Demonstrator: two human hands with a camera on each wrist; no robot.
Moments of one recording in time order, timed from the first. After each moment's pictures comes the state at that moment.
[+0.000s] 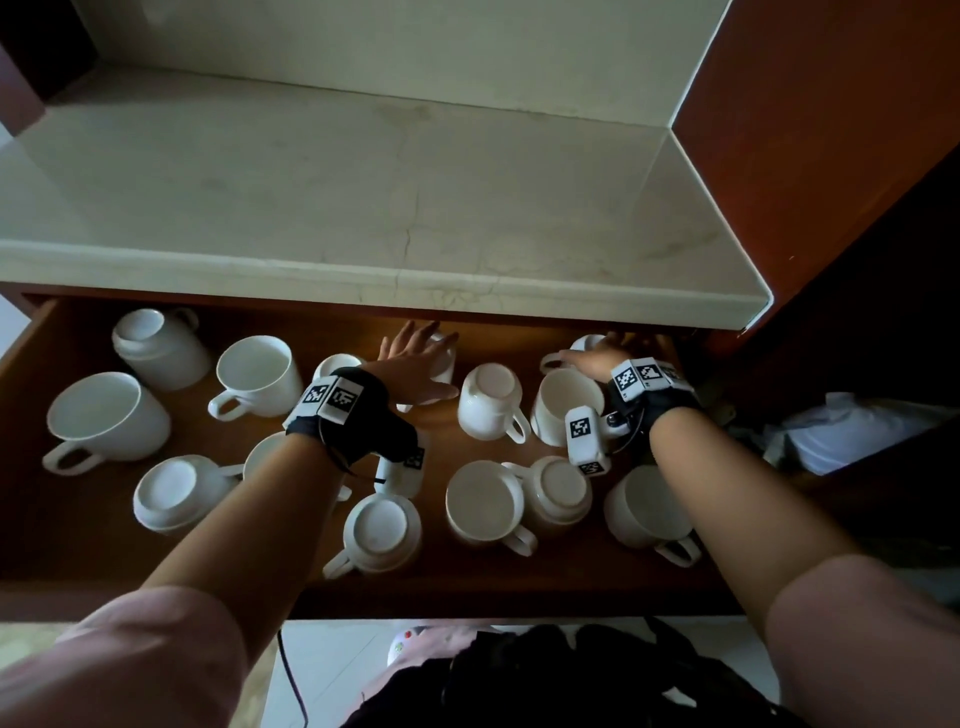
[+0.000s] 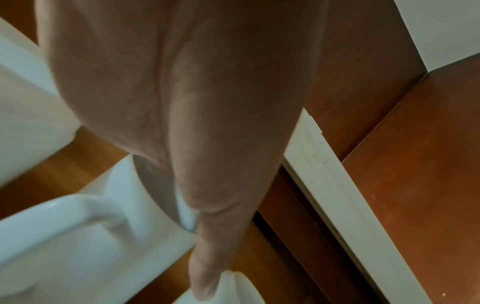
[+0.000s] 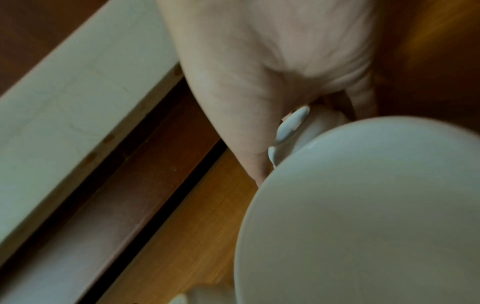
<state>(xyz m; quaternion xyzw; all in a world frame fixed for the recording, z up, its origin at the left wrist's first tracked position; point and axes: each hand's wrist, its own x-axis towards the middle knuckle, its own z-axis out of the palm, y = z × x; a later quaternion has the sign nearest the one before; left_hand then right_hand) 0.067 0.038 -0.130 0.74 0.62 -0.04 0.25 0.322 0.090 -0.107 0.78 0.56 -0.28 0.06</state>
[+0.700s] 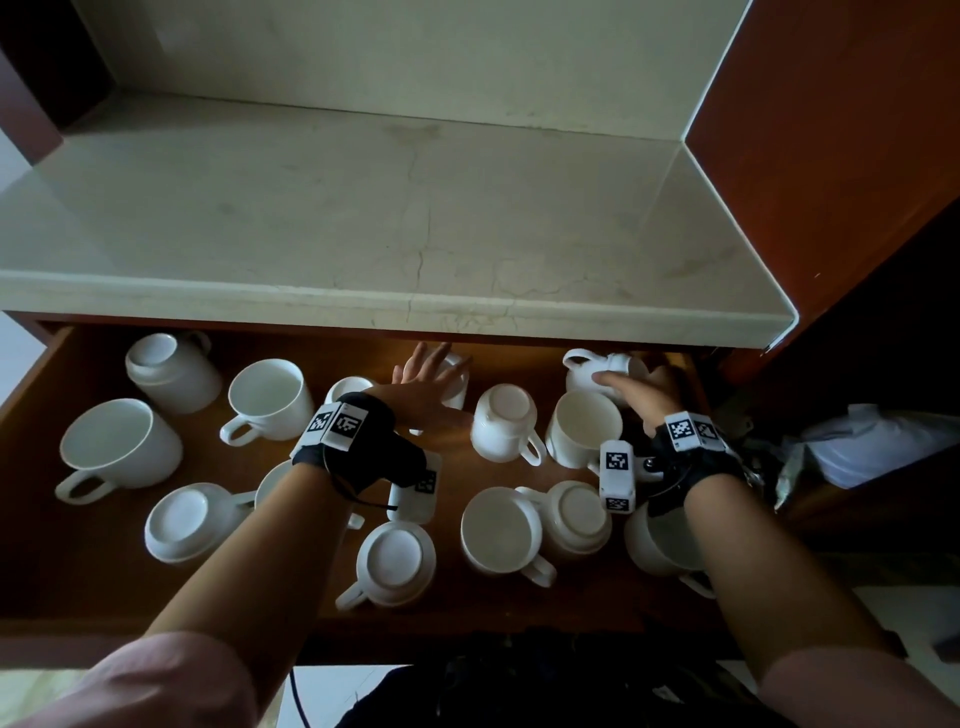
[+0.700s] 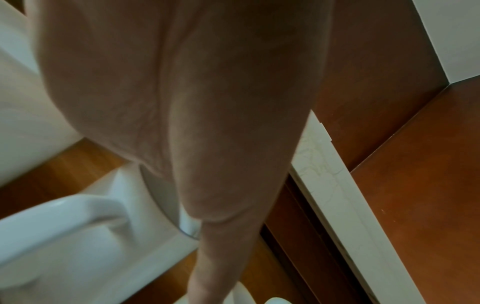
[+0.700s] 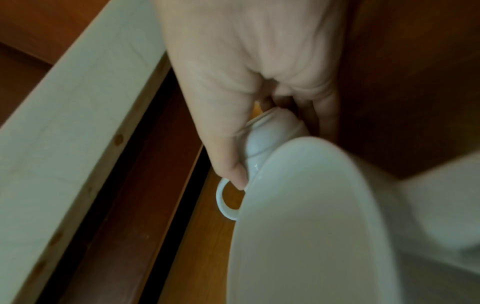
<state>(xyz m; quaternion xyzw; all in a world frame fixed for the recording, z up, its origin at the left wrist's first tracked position) 0.065 0.037 -0.127 0.74 0.61 -0.06 0.29 0.356 0.076 -0.132 0.79 0.40 -0.39 -0.26</state>
